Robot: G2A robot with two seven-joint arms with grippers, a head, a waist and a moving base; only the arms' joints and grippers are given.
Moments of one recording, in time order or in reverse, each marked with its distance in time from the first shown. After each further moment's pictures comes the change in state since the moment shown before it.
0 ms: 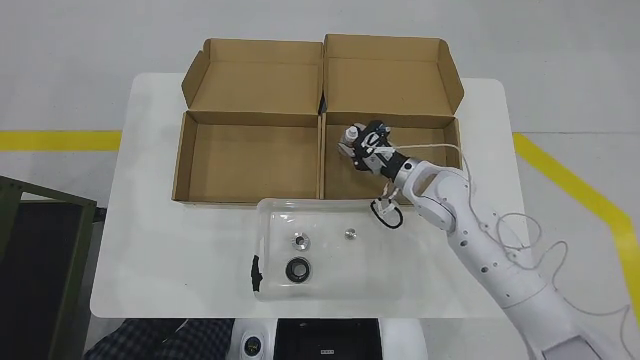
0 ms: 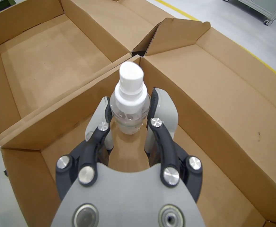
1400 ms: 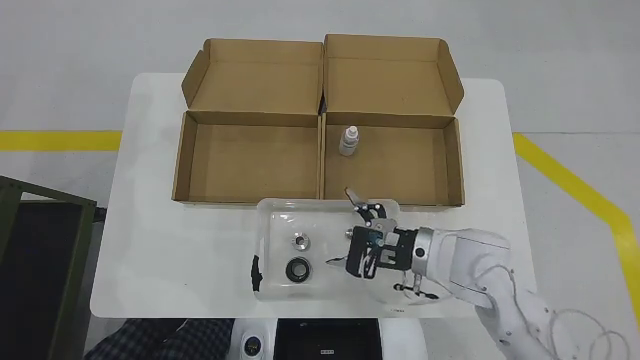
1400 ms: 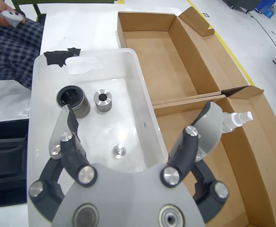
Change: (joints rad) left arm 0.000 0.000 0.000 0.000 0.000 0.000 0.000; right arm -0.481 0.106 0.231 -0.669 -0.238 -0.445 0.145
